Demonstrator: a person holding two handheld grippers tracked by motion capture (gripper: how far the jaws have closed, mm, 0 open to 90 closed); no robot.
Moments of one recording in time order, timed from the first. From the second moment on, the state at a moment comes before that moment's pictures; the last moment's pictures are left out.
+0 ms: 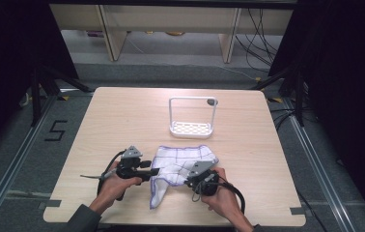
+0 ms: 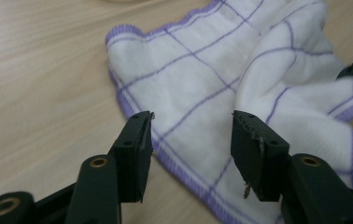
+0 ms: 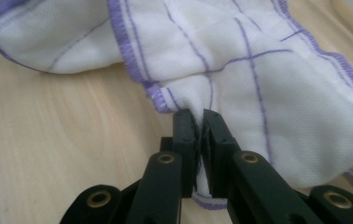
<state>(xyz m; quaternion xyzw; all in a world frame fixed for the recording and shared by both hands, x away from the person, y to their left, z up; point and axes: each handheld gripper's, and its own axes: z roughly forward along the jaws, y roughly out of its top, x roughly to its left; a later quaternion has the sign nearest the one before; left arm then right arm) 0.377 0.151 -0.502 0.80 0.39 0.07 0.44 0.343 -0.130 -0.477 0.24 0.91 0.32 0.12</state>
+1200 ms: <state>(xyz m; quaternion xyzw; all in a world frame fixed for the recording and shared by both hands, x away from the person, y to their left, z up) 0.438 0.136 -0.507 0.80 0.44 0.15 0.39 0.337 -0.221 -0.456 0.34 0.85 0.37 0.14</state>
